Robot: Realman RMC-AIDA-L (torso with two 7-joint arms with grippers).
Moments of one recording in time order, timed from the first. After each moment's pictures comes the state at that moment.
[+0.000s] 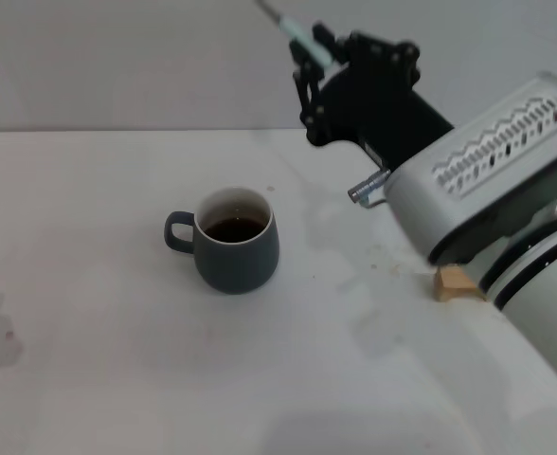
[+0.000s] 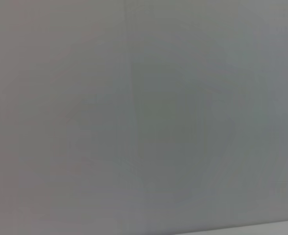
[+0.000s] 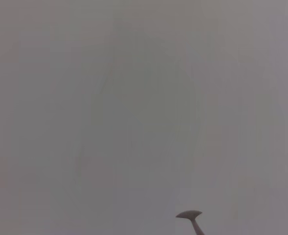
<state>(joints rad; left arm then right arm) -0.13 -2.07 -0.66 -0.13 2.18 1.40 -0.06 0.15 2.07 0.90 1.52 -2.22 -0.28 -0.96</state>
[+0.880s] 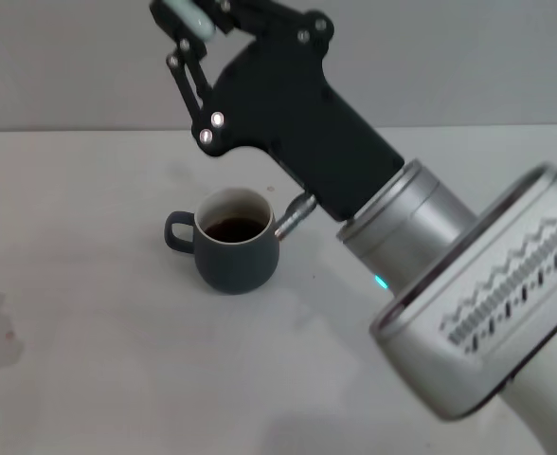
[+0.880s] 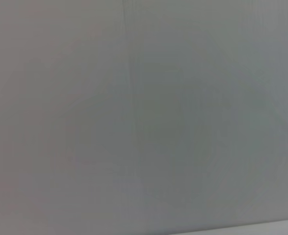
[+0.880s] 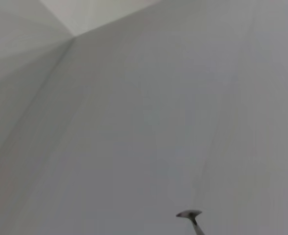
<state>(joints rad) -0.13 -2.07 -0.66 -0.13 2.18 1.39 -0.06 0.32 2.05 0.77 1.29 -2.79 -0.76 -0.38</state>
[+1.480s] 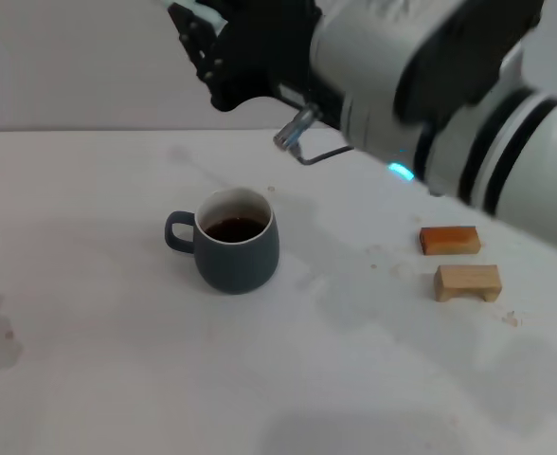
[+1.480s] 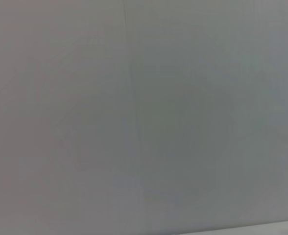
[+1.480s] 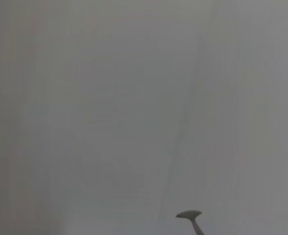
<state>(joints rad) -0.13 -2.07 -0.66 -0.13 2.18 1.40 -0.06 0.32 2.08 1.07 1.85 -2.75 0.42 -0.29</state>
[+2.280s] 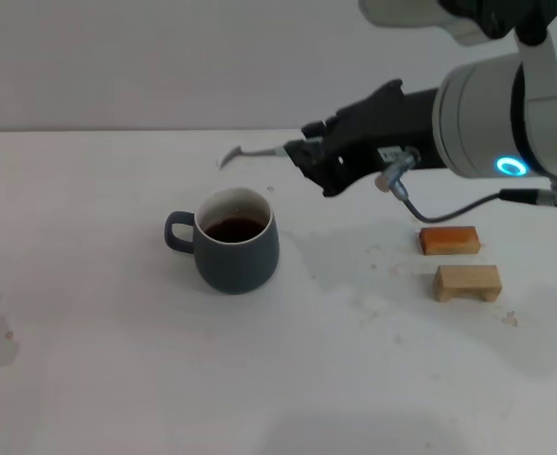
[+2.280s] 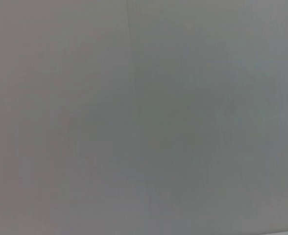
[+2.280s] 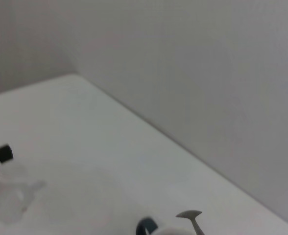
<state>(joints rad) -0.12 -2.06 -0.67 -0.13 2.18 1.43 -0.06 0.52 2.08 1.38 2.02 -2.65 1.38 -0.13</state>
